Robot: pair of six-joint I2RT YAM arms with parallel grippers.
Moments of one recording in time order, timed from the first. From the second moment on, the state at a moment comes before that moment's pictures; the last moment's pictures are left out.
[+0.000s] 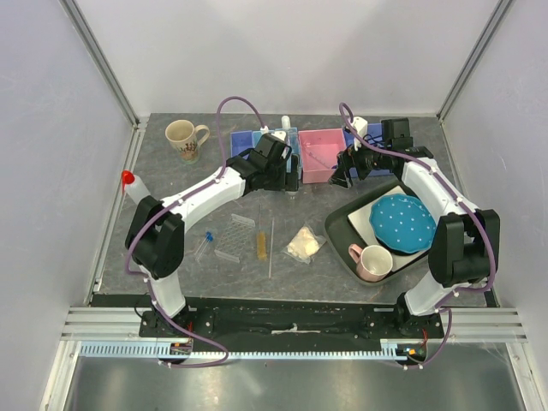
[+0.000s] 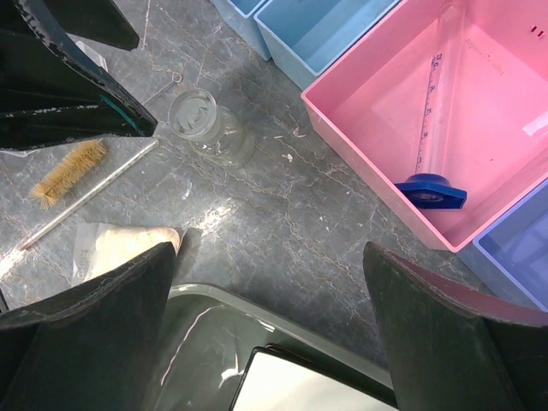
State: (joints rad) left arm -0.67 1.81 1.44 -0.45 -0.09 -0.47; right arm 0.12 1.63 1.30 -0.47 -0.76 -0.37
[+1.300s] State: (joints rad) left arm -0.66 1.70 1.37 -0.46 -0.02 -0.36; right arm 0.22 1.69 1.29 -0.52 -0.74 -0.49
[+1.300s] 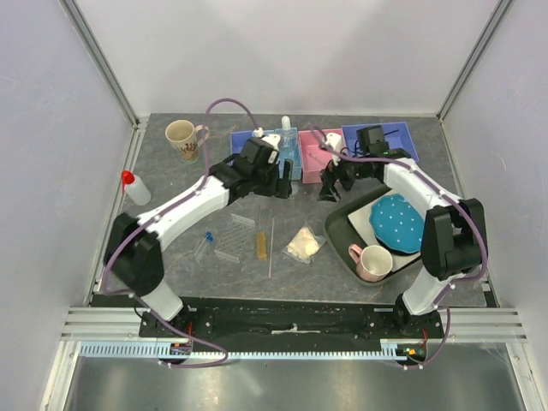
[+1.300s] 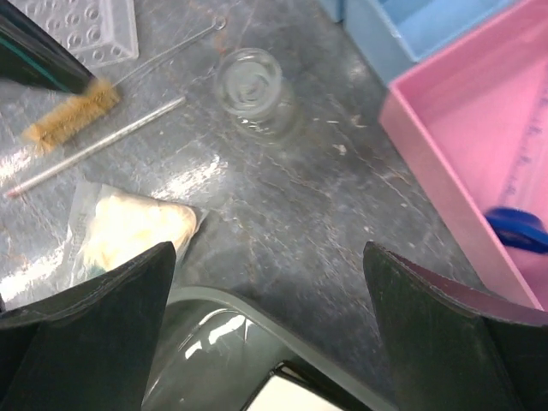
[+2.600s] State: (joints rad) left arm -0.47 0.71 0.77 -0.48 -0.16 -0.27; right arm 0.56 2.12 1.66 -0.60 -0.35 -0.64
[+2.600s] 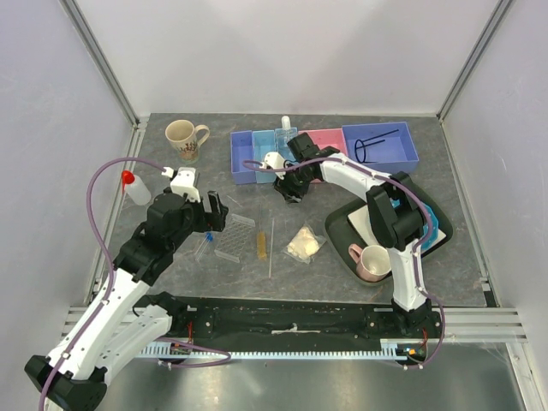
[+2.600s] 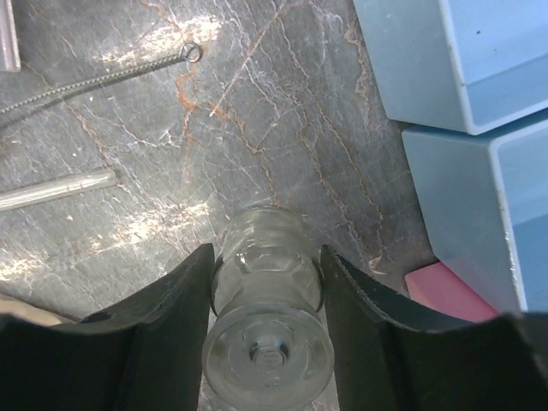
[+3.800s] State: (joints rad) left arm -0.47 0.72 0.74 -0.48 -0.16 -0.27; right arm 0.29 2.37 2.29 -0.68 -0.16 -0.49
